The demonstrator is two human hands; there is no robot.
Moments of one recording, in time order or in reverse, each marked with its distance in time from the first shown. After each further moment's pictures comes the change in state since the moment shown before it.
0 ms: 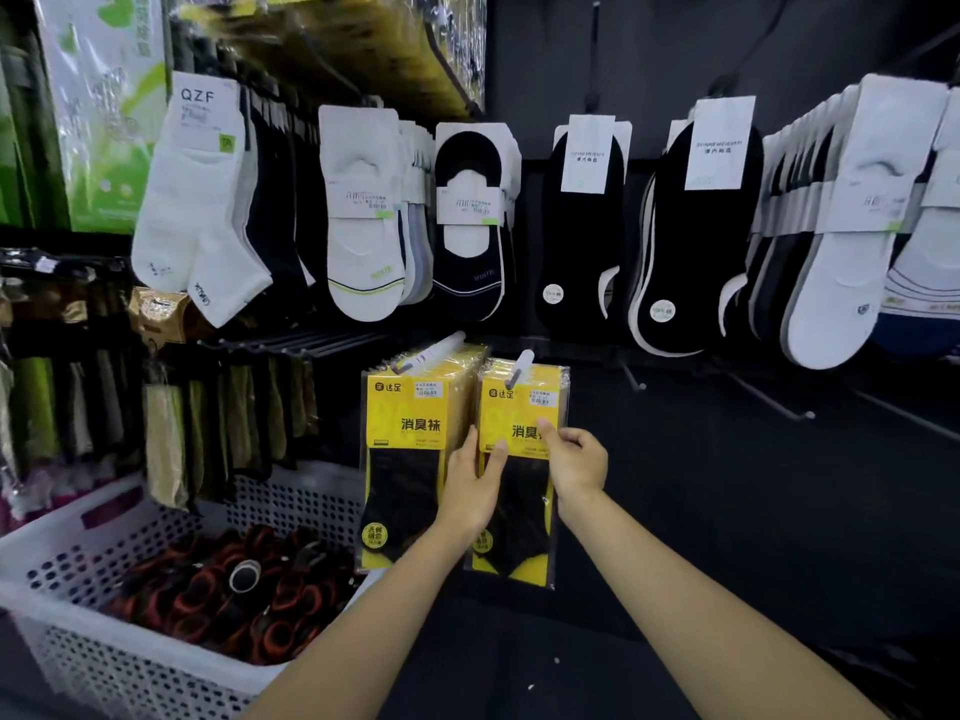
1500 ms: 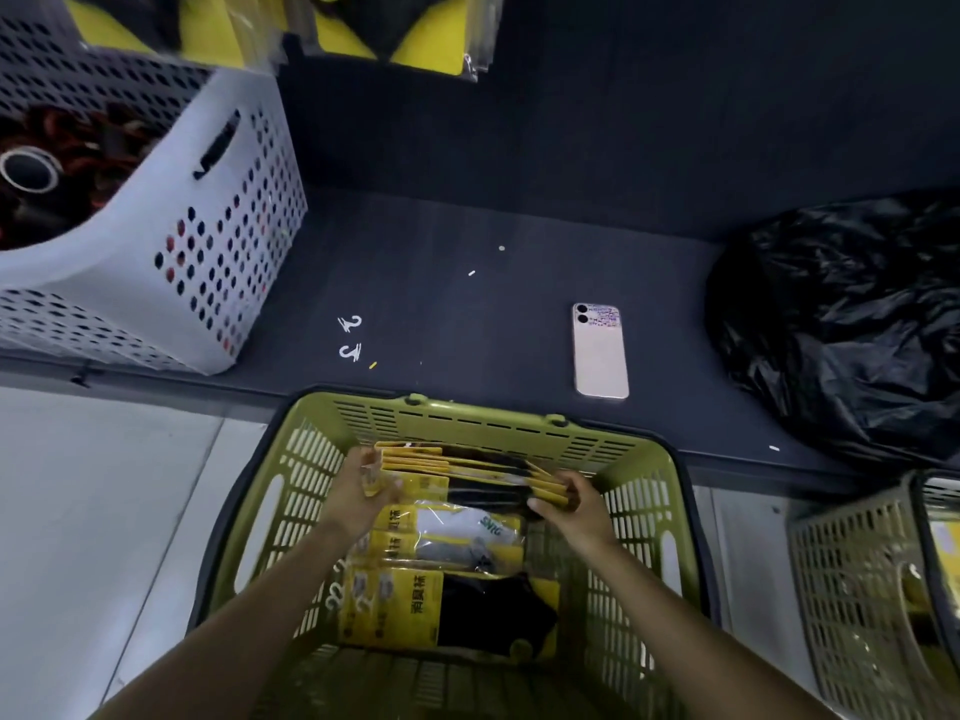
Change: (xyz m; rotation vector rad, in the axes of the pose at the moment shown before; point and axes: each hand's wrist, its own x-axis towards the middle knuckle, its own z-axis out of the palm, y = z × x) left_hand -0.272 -0.385 0.010 0.362 -0.326 -0.680; right_hand -0.212 0.416 -0.273 -0.659 -0.345 0.692
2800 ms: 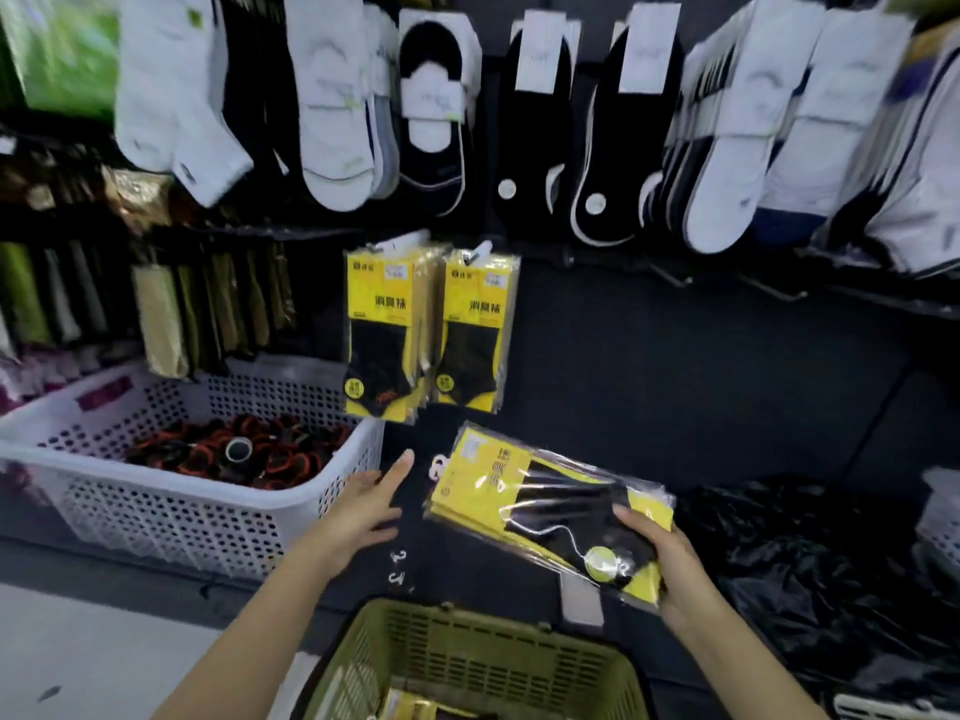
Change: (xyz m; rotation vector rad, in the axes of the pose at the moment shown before) left_hand -0.168 0.254 -0.188 -0.527 -0.037 0.181; right_hand -0.230 -0.242 -0.148 0.794 -0.026 -0.380
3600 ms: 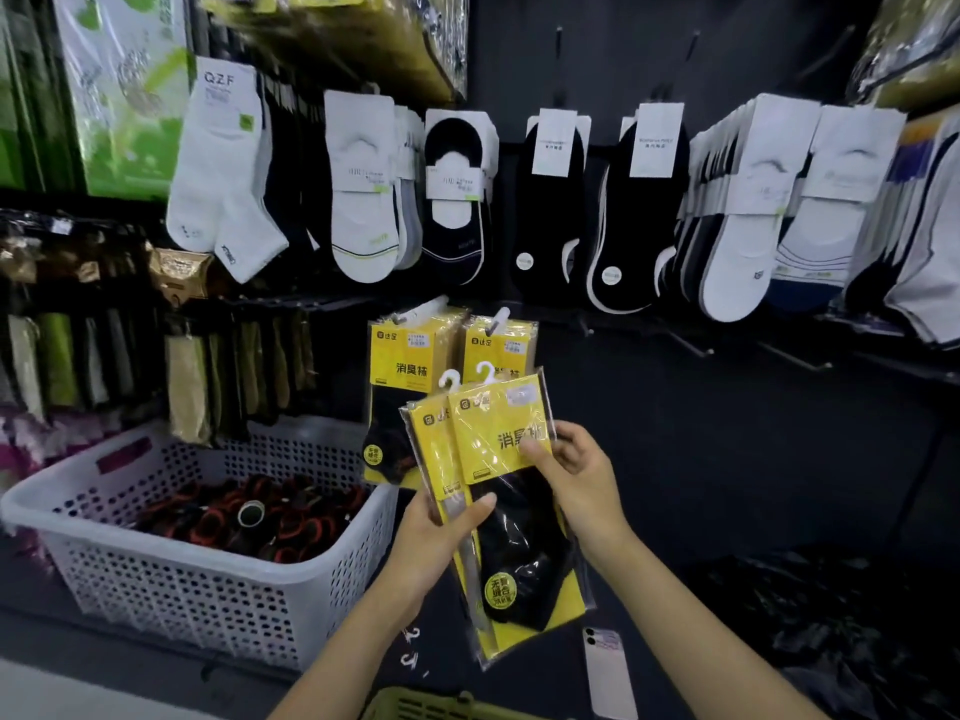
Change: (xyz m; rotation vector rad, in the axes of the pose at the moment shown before) left_hand -0.015 0.046 0.044 -0.112 0.008 0.464; right_hand 0.021 -0.066 0.145 -0.271 -0.196 -0.566
